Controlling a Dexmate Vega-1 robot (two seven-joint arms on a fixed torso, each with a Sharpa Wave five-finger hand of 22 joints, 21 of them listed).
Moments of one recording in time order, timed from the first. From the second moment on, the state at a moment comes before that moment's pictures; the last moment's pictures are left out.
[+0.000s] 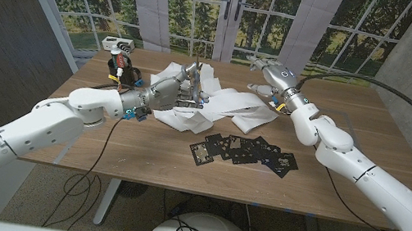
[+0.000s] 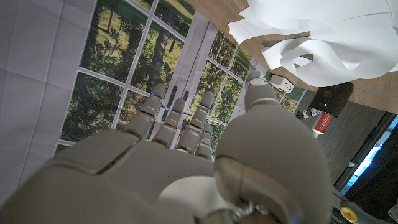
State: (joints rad) left arm 1.03 1.00 0.30 -1.98 -0.88 0.10 -0.33; left_hand 0.50 -0.12 -0.33 0.11 0.41 1.01 -0.06 0.22 0.24 0.71 -0.12 0.75 0.74 0.36 -0.01 0.27 0.39 0.12 0.21 0.26 0.21; right arm -0.64 -0.74 -0.71 -1.64 -0.78 -0.05 -0.29; right_hand 0.88 0.07 0.20 -0.14 0.20 0.05 -0.15 0.19 0.20 0.47 -0.22 0.44 0.21 0.23 -0.04 0.22 0.50 0.28 0.06 0.32 0.18
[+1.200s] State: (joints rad) left arm 0.99 0.98 0.33 -1.95 -0.89 0.13 -0.35; left_hand 0.50 -0.12 -0.33 0.11 0.42 1.01 -0.06 0.22 0.24 0.70 -0.12 0.76 0.74 0.36 -0.01 0.26 0.39 0.12 0.21 0.26 0.21; right arm -0.58 -0.69 -0.78 -1.52 -0.75 0.00 -0.29; right_hand 0.92 0.07 0.18 -0.14 0.20 -0.13 -0.10 0.19 0.19 0.49 -0.22 0.39 0.24 0.23 -0.04 0.24 0.48 0.30 0.06 0.30 0.18
